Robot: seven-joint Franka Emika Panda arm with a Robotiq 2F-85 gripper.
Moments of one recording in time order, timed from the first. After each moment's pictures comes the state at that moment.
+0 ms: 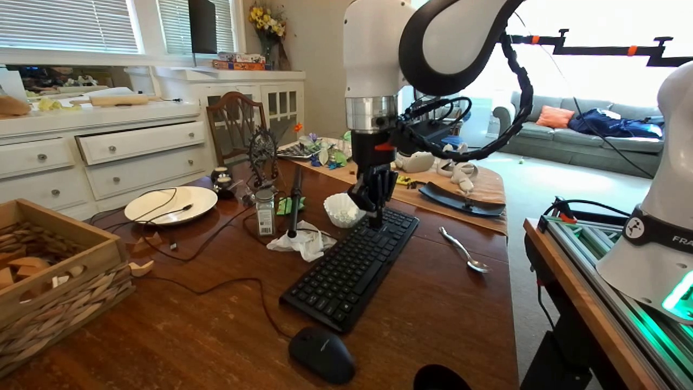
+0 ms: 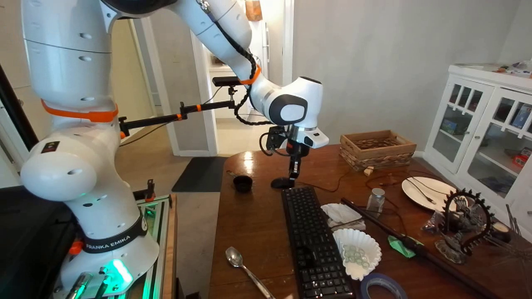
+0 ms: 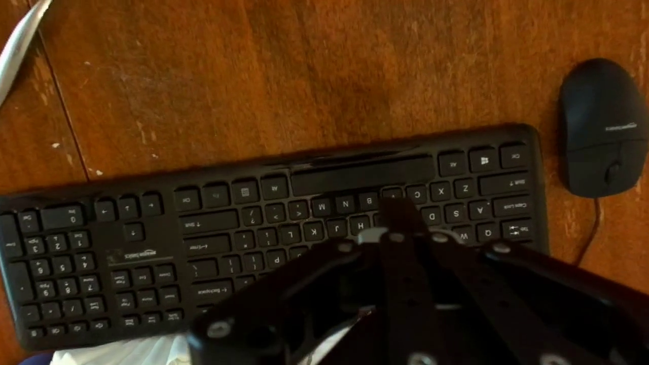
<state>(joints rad) 0.06 0.23 0.07 -2.27 0.02 2.39 0.51</state>
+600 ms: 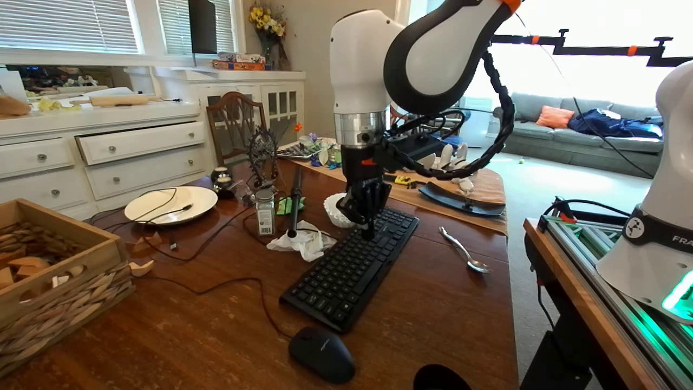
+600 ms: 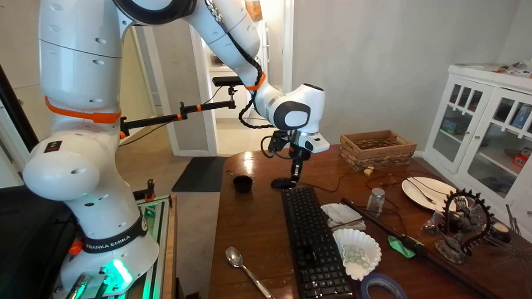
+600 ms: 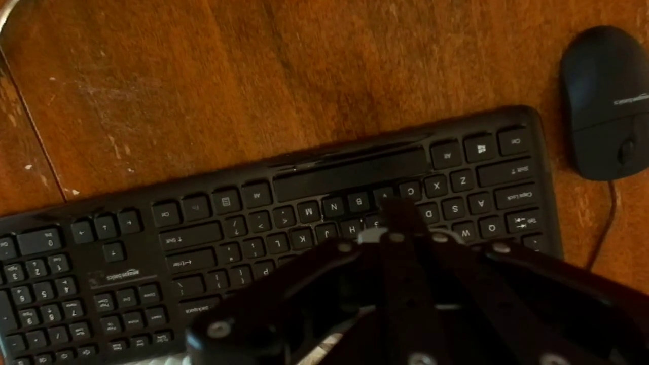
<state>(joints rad) 0.09 0.31 0.05 -2.21 0.02 2.41 0.60</state>
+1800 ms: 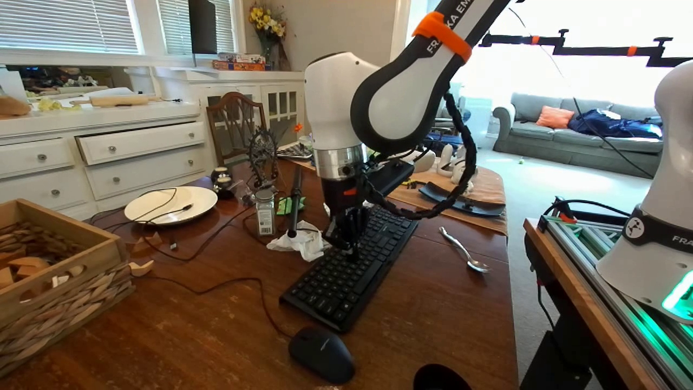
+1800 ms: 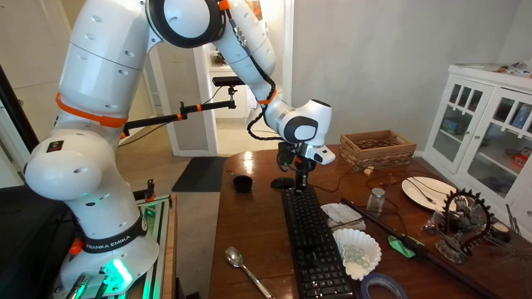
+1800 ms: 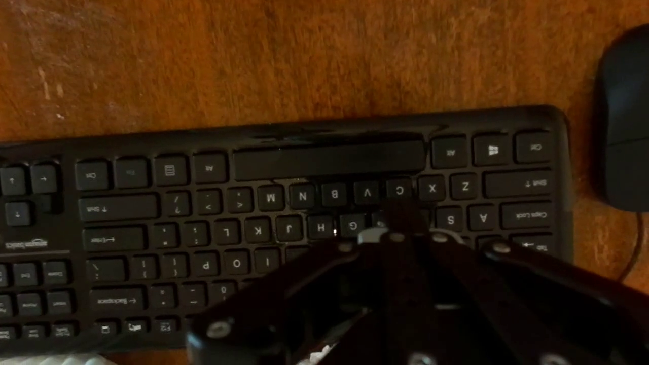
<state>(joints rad) 0.12 0.49 0.03 -2.07 0.02 2.41 0.46</state>
